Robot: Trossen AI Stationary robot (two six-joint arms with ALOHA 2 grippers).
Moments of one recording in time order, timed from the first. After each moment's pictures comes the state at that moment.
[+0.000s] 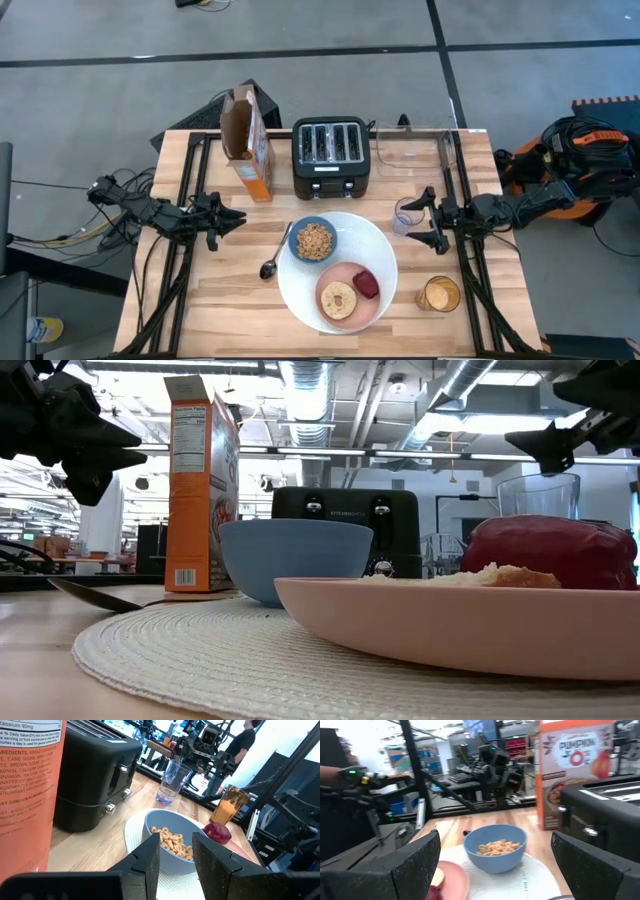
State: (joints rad) left arm -0.42 0.03 0.08 -0.21 -0.56 -0.54; right arm 0.28 0.11 0.08 0.09 0.24 0.15
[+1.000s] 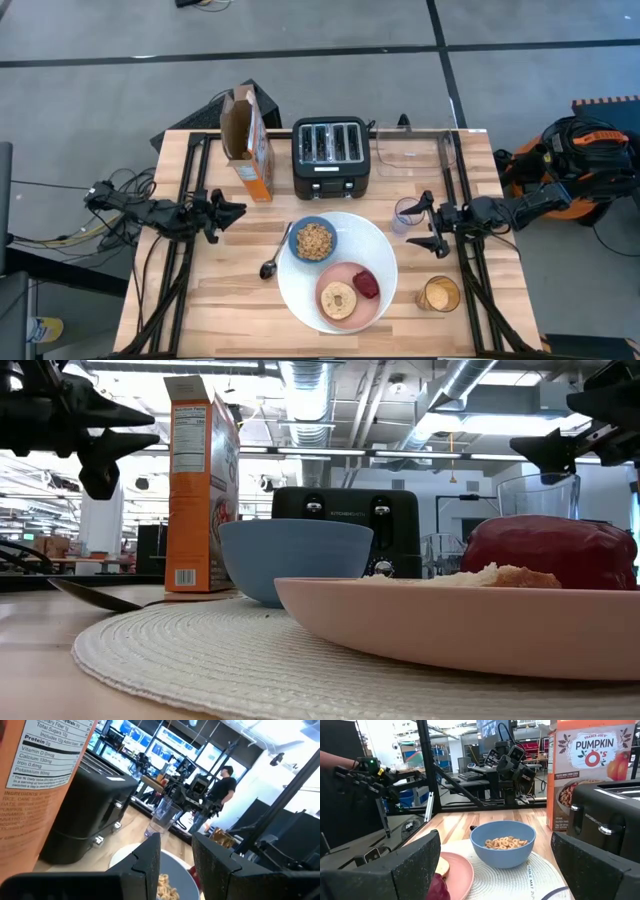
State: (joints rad) left arm -0.34 0.01 0.01 0.08 -0.55 -0.54; right arm 0.29 0.04 0.01 0.10 0.18 0.10
